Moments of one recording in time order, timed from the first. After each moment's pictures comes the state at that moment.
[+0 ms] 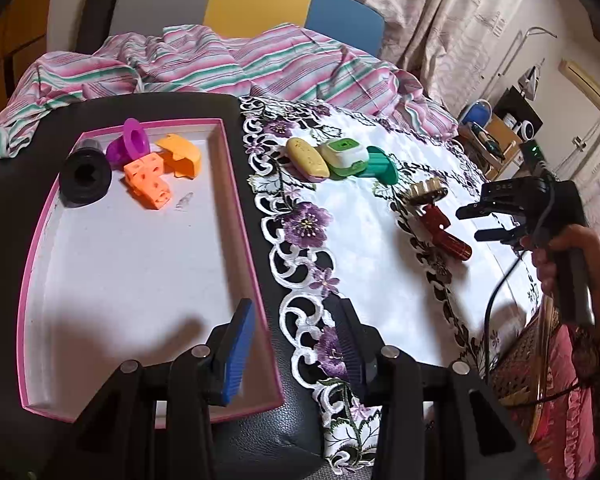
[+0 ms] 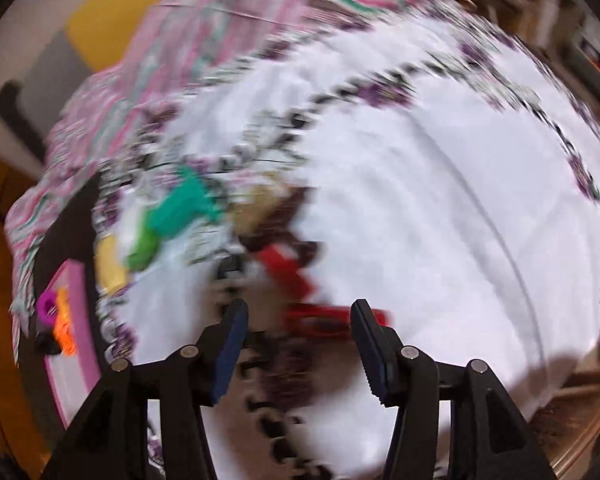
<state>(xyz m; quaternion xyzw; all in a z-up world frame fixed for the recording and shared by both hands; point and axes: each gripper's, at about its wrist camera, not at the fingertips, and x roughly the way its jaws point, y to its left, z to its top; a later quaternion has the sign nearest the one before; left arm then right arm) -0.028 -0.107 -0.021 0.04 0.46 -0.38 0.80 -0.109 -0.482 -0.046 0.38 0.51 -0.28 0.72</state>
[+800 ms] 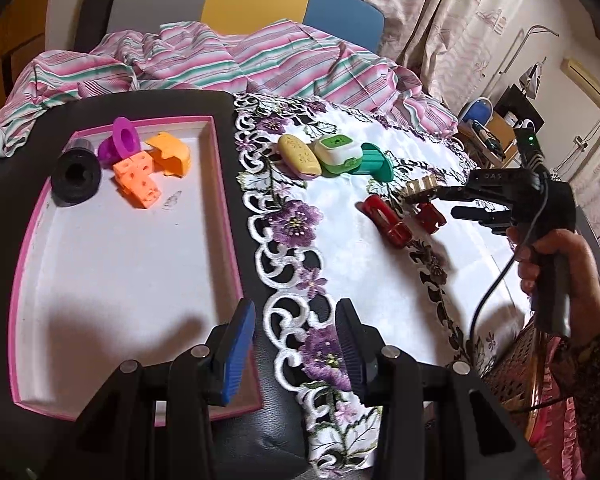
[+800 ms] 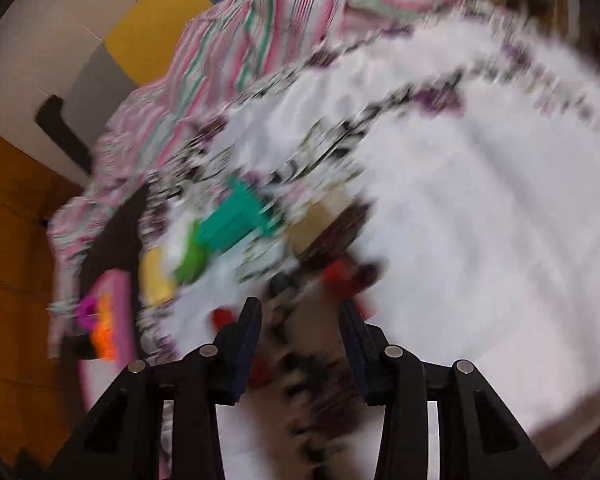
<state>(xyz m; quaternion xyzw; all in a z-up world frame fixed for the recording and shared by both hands) -0.033 -0.121 -0.021 0.04 0.47 -0.38 0.79 -0.091 -0.455 -0.037 0.36 0.45 -0.22 0.79</state>
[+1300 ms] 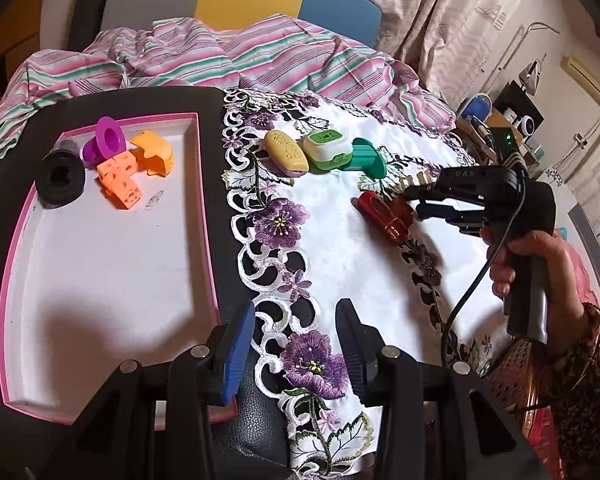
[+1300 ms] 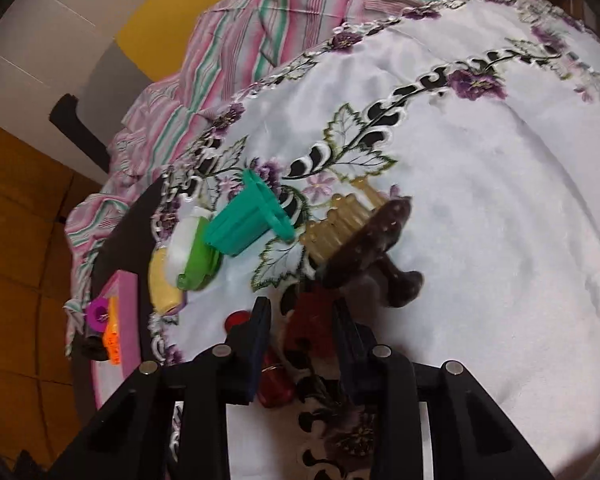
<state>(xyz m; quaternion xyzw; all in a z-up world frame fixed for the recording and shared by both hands) -0.034 -0.136 -0.022 0.04 0.48 -0.38 0.79 -0.073 -0.457 -0.067 0.41 0.44 -0.16 0.78</state>
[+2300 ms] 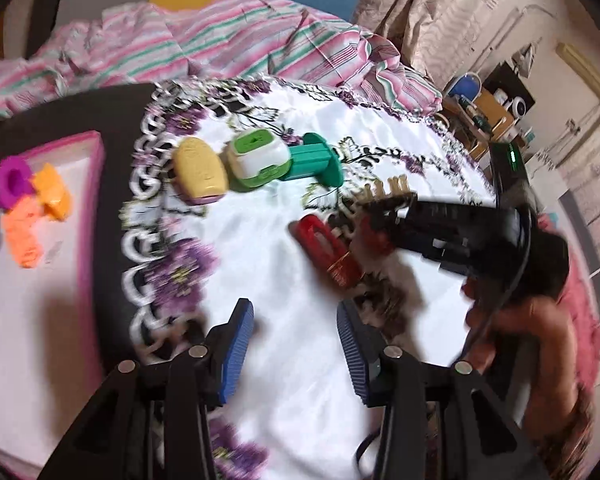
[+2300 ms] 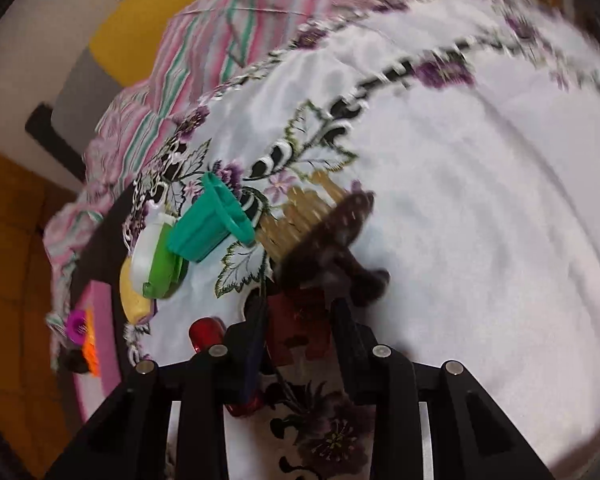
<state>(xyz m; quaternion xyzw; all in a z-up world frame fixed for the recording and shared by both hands) -0.014 -0.247 -0.025 0.05 0.52 -0.41 0.75 -0.084 -0.476 -0.080 0.43 0.44 -0.20 0.76</state>
